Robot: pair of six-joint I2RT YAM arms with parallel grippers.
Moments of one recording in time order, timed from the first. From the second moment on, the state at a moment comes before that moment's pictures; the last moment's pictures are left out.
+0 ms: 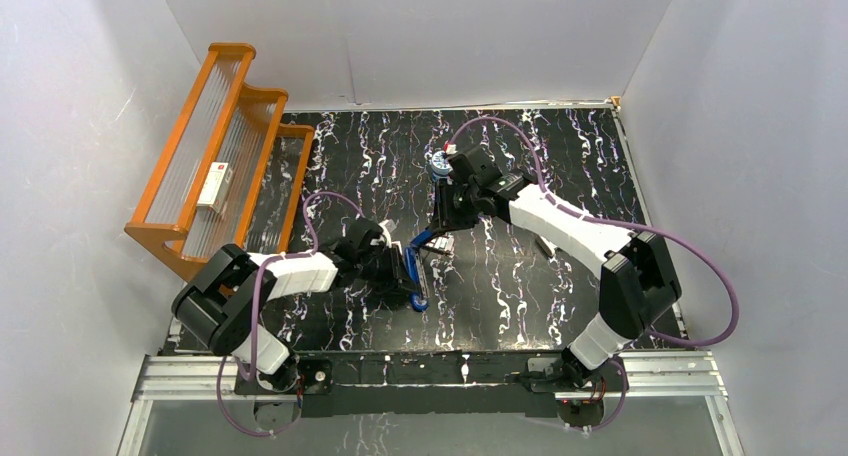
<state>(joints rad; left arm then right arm) -0.66 1.52 0.57 0.03 0.41 -0.86 0.70 1.59 1.26 -0.59 -0.18 0.53</state>
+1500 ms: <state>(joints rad) -0.73 1.55 0.69 -0.18 0.28 -0.87 0.77 1.50 1.13 -0.57 -0.02 0.46</state>
